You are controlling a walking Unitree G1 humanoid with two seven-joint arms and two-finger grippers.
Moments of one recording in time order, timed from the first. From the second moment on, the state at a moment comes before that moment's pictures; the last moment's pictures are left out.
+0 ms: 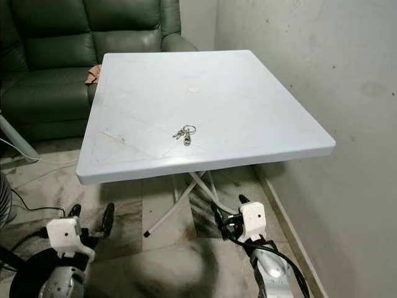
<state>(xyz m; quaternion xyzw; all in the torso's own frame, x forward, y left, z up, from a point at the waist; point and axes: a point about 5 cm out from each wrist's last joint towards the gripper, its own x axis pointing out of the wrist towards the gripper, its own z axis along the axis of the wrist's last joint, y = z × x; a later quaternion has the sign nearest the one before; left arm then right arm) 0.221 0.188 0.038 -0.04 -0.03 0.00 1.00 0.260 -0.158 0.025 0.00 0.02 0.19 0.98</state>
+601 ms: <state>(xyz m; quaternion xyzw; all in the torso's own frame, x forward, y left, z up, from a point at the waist) 0.236 0.199 0.081 -0.04 -0.04 0.04 1.00 0.279 -0.148 0.083 0.02 -0.06 0.18 0.98</state>
